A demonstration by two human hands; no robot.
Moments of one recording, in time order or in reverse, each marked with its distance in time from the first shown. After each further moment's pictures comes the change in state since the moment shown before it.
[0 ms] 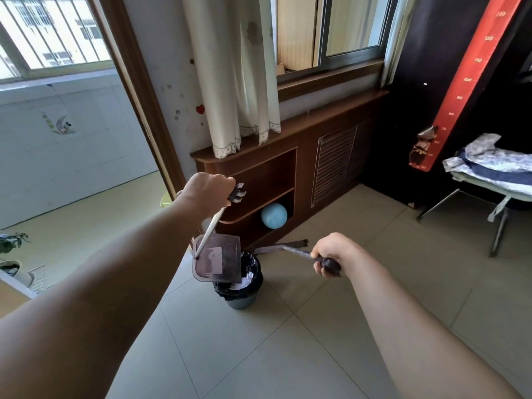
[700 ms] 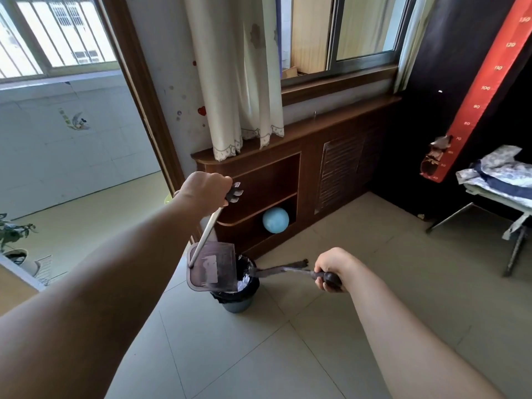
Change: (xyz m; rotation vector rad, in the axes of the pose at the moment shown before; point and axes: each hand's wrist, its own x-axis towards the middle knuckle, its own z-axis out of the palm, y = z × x) left_hand 0.036 0.024 -0.002 0.000 -0.038 -0.104; right_hand 0.043 0.008 -0.047 -0.208 -0.068 0.144
